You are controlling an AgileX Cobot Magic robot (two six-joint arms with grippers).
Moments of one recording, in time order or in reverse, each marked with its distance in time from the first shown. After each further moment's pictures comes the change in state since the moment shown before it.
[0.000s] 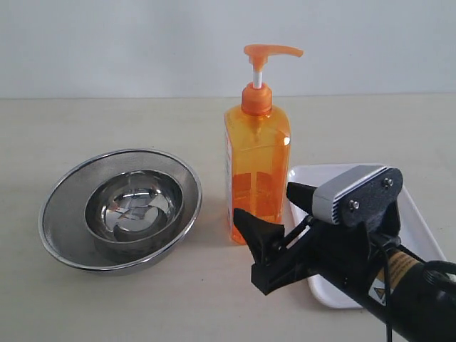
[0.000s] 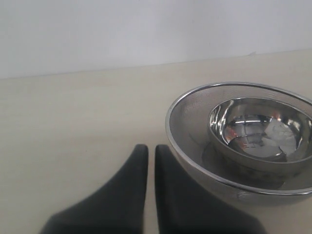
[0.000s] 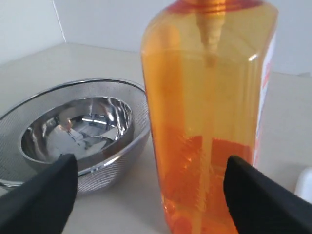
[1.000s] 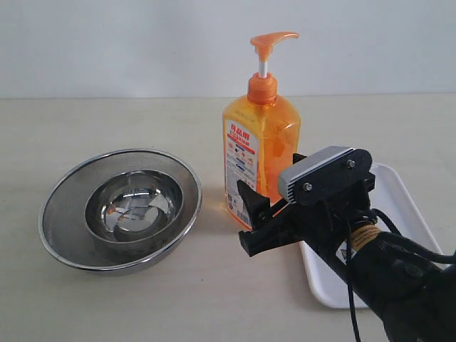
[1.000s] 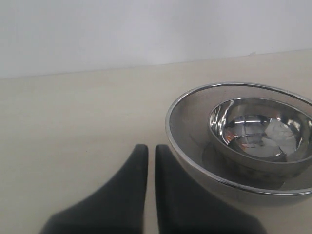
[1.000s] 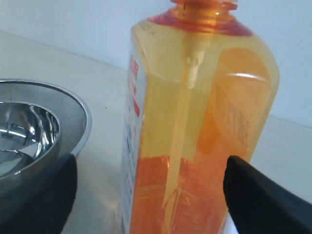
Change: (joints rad) left arm 0.000 0.000 0.000 0.000 0.000 0.000; right arm 0.000 0.116 -0.140 0.200 -0.007 -0.277
